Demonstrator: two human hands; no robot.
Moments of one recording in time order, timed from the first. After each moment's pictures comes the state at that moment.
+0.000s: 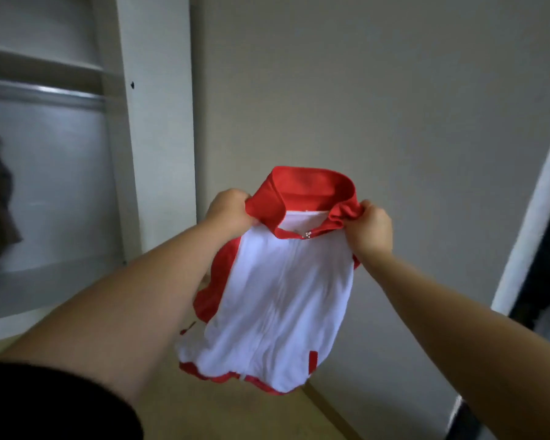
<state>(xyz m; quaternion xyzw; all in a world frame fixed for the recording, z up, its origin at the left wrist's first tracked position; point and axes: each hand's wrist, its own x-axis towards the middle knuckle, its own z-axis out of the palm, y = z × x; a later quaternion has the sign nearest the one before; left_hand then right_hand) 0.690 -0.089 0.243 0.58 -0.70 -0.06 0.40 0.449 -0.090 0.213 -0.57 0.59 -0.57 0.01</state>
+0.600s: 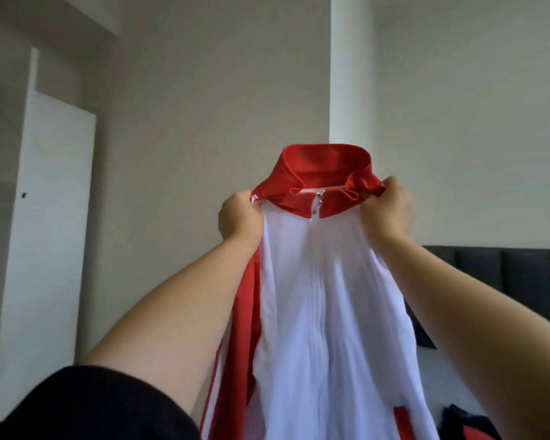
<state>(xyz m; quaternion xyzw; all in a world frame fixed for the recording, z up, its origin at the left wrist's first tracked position) 0.497 0.113 0.396 0.39 -0.64 -0.04 0.66 0.298 0.208 0.407 -0.37 0.59 -0.67 -0.27</state>
